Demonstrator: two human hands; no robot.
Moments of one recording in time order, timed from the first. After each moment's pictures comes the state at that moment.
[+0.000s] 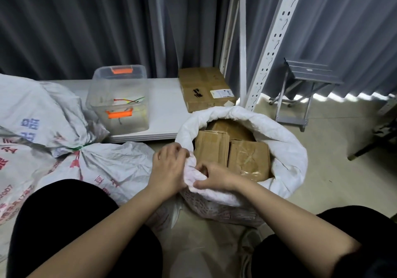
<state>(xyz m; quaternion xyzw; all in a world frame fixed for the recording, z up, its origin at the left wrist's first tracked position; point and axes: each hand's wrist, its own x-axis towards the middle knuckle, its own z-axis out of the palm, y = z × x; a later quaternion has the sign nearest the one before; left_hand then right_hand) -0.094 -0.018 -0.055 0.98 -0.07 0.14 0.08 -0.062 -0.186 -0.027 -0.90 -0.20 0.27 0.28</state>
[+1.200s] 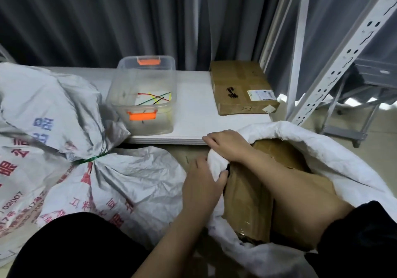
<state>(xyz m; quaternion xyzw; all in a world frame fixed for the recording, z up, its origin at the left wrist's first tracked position) -0.028 -0.029 -0.063 0.90 0.21 0.07 0.39 0.111 -0.098 -0.055 -0.92 -0.38 0.07 0.09</state>
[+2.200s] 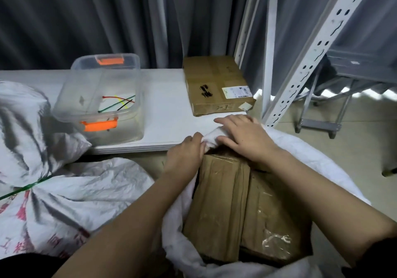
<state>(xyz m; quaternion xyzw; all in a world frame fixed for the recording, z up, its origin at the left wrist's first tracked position) 0.091 -0.033 -0.092 0.98 0.00 0.16 0.12 0.160 -0.211 -0.053 -0.94 -0.33 -0.05 0.05</state>
